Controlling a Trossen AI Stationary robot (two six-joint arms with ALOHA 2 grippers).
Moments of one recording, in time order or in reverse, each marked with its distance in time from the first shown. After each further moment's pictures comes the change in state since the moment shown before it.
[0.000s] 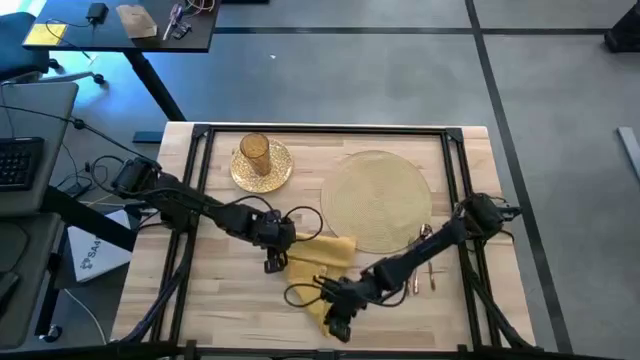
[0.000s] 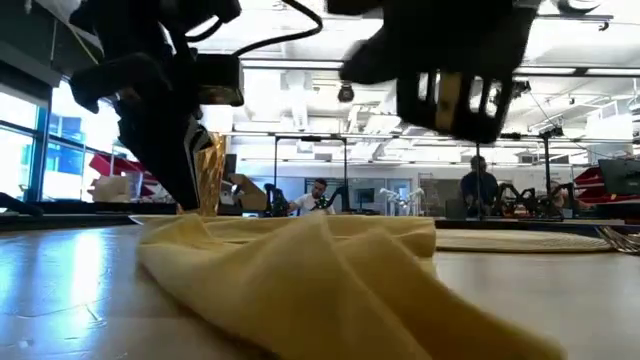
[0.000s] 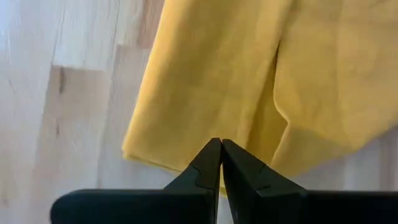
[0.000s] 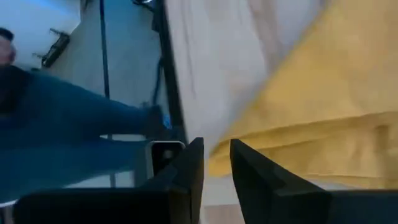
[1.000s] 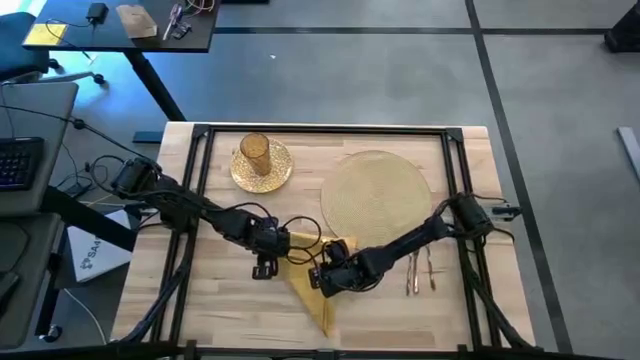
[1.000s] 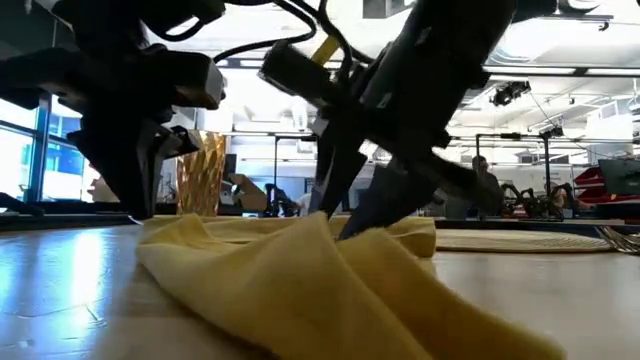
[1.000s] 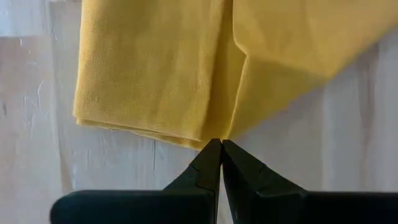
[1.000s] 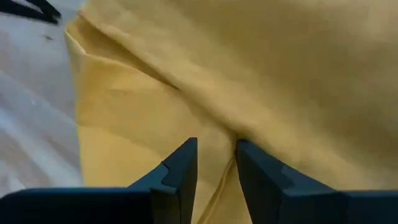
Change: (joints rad) left arm -0.056 0.000 0.001 -0.097 0.075 0.049; right arm -0.111 0.122 0.025 -0.220 0.393 0.572
